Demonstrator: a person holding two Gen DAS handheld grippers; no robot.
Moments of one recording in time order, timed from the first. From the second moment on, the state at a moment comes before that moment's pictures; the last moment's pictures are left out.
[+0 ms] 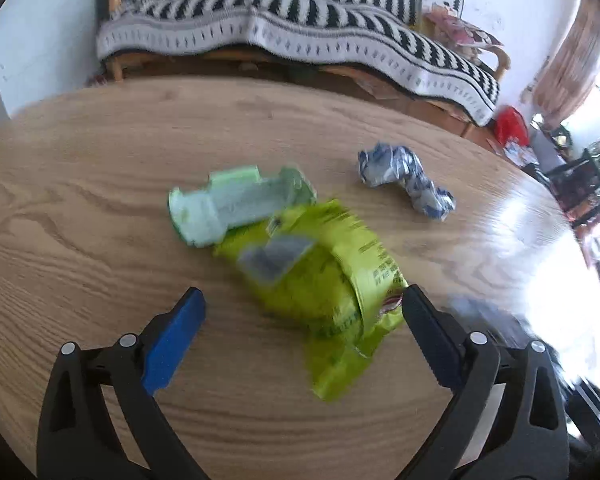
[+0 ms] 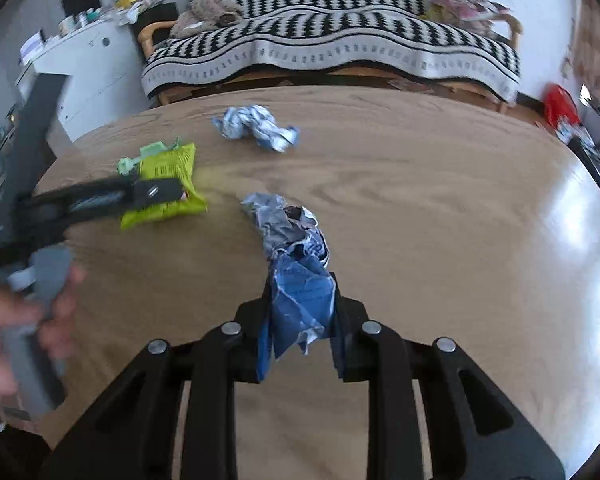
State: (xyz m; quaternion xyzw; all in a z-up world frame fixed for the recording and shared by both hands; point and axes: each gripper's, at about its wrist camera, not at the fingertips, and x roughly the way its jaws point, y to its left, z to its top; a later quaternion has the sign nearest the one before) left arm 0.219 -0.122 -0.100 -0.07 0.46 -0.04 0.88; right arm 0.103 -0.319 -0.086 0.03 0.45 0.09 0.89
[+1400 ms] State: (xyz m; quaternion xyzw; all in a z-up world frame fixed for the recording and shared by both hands) left arm 0.015 -0.183 -0.024 0.05 0.42 -0.22 0.88; right arm -0.104 -0.406 -0.027 0.11 0.41 -0.05 0.90
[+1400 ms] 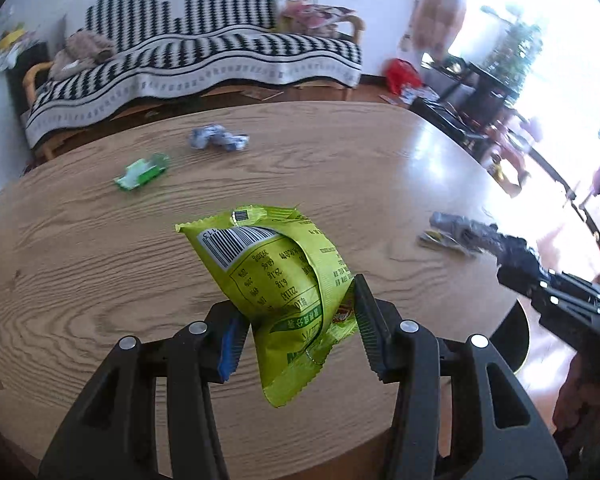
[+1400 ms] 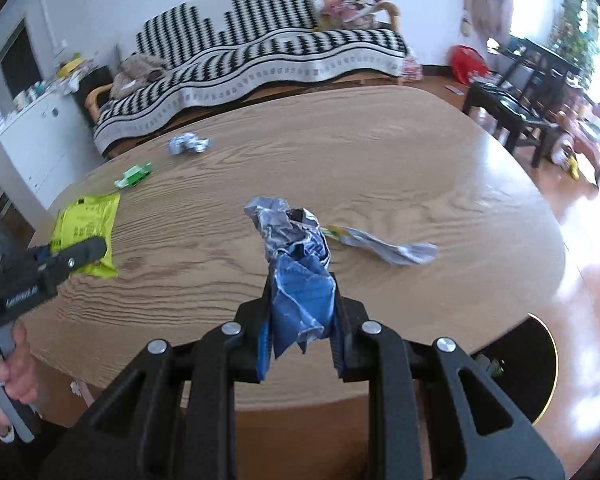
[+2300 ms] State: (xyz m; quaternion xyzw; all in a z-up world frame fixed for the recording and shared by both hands) left arm -0.107 -0.455 -0.076 0.13 0.40 -0.51 0.75; right arm -0.287 -0.655 -0.086 0.29 0.43 -0.30 0.80
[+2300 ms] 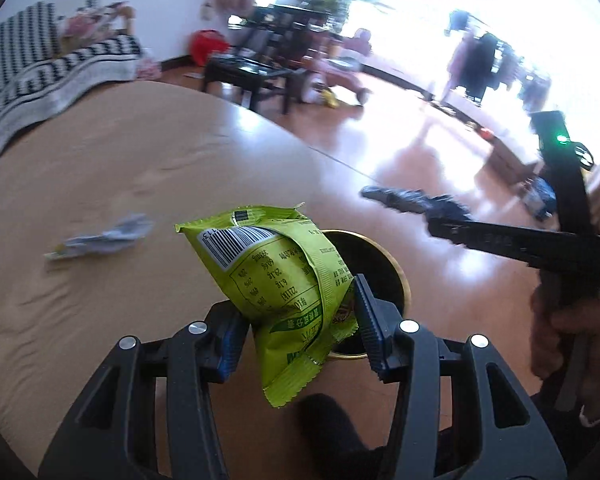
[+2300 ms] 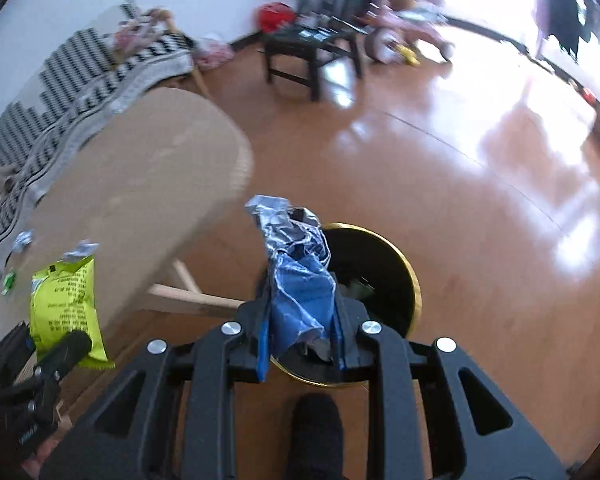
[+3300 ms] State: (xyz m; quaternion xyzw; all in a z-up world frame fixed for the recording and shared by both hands) left arm -0.112 -0.538 -0.133 0.13 0.44 -0.52 0.72; right arm -0.288 -0.683 -0.096 0.32 0.42 -0.33 0.78
